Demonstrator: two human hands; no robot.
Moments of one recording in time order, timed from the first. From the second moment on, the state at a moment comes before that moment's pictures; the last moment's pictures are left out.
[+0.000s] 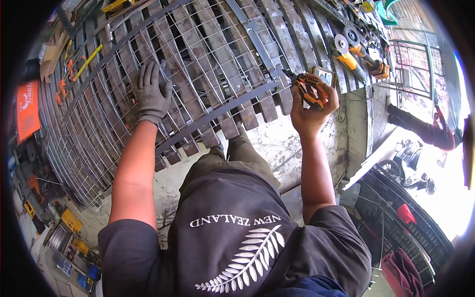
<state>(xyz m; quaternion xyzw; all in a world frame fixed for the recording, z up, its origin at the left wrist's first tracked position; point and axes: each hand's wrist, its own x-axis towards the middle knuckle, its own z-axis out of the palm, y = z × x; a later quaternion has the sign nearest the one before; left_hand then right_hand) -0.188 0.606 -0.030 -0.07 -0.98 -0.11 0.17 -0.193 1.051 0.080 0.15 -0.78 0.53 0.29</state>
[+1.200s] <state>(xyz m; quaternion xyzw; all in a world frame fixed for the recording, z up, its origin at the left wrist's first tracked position) 0.105 0.675 0.028 0.20 -0.98 -0.04 -0.03 -0.417 1.096 0.061 0.18 -0.97 -0.09 -0.11</state>
